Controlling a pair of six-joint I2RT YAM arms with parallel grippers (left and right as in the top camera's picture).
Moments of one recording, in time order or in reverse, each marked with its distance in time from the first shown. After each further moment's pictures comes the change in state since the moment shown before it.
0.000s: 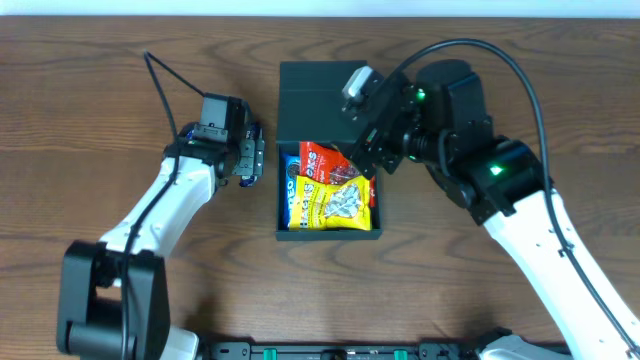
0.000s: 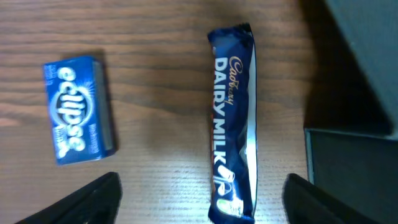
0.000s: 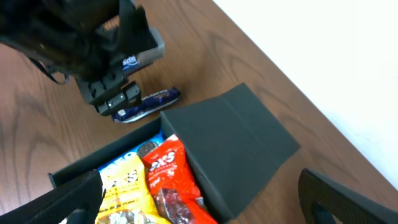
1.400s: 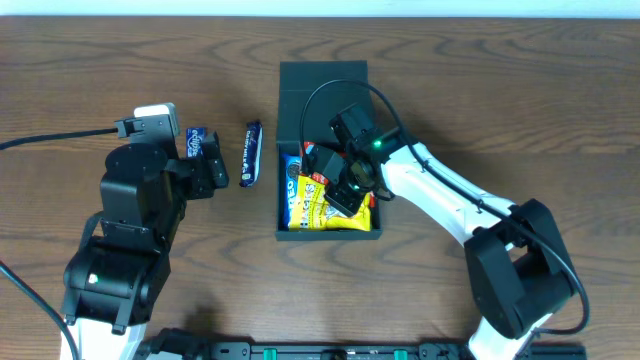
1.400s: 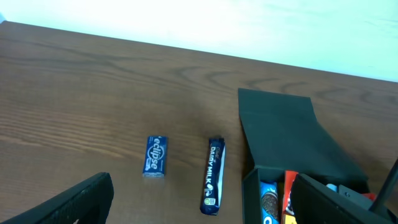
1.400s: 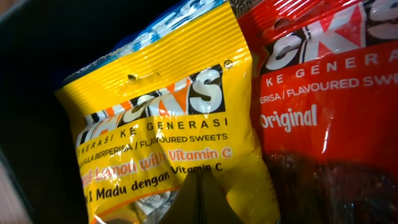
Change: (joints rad) left arm 0.000 -0.772 0.000 -0.194 -0.084 -0.152; right arm 0.112 0.509 -0.095 -0.118 -0.040 -0.043
